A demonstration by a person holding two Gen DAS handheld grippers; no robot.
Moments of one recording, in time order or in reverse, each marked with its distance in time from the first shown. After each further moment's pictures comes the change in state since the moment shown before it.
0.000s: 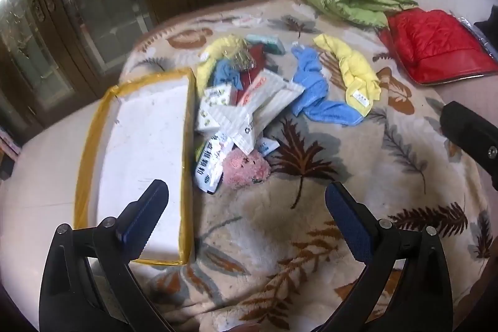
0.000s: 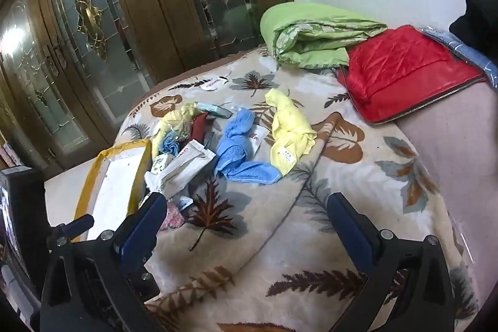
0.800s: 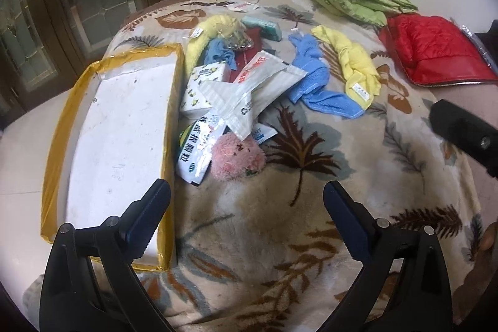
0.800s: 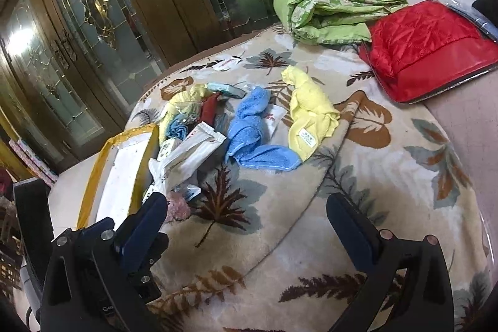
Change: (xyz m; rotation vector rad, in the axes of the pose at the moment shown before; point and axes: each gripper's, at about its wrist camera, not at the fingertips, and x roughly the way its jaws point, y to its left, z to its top) left arm 0.022 0.014 -0.011 -0.062 0.003 -0.096; right arm 0.034 -0.006 -0.006 0.004 0.080 0.108
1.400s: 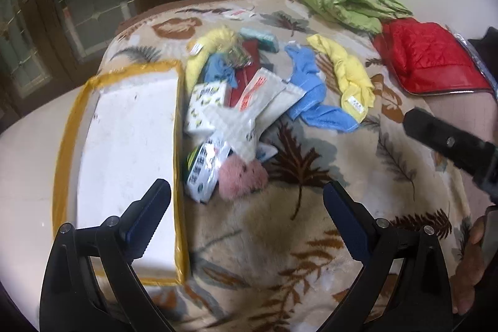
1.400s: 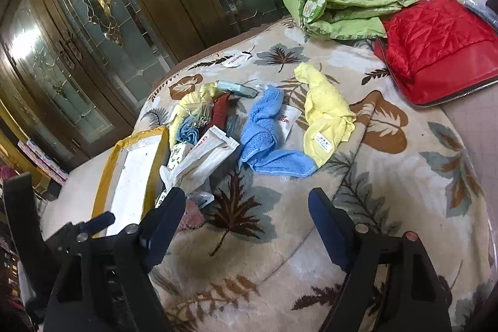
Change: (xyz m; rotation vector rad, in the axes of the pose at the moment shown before) left arm -0.011 0.010 0.031 0.051 0.014 -0.029; right arm 0.013 0.002 0.020 0.031 0.050 0.059
